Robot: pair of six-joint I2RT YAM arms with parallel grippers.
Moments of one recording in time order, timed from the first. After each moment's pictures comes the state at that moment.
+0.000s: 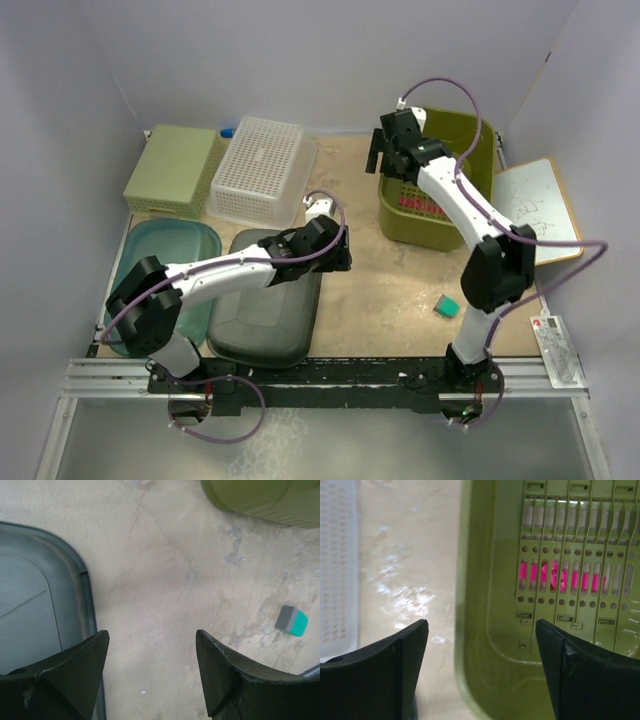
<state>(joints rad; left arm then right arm) -0.94 1.59 1.05 -0.26 -0.27 -0.81 0.40 1.77 1.71 -0.71 0.39 0.45</state>
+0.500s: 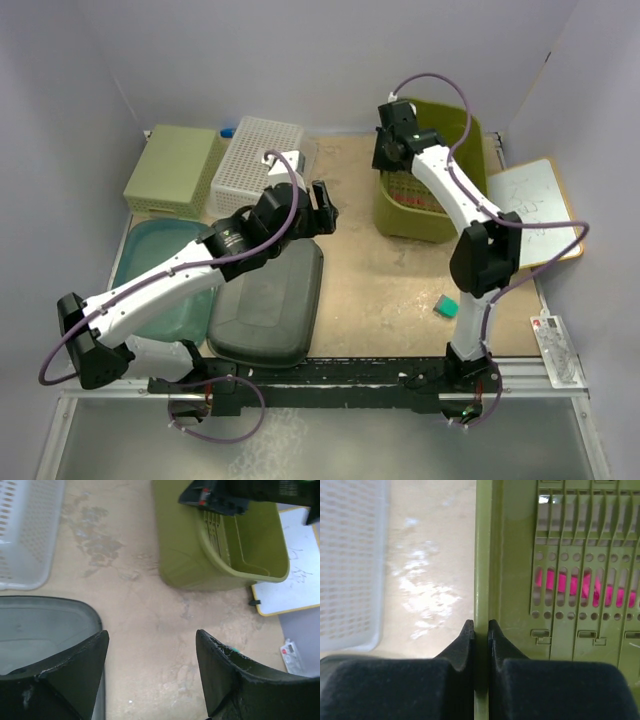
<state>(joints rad) -0.94 1.32 1.30 -0.45 -0.43 -0.73 0.37 1.98 1.89 -0.76 0.25 0.42</state>
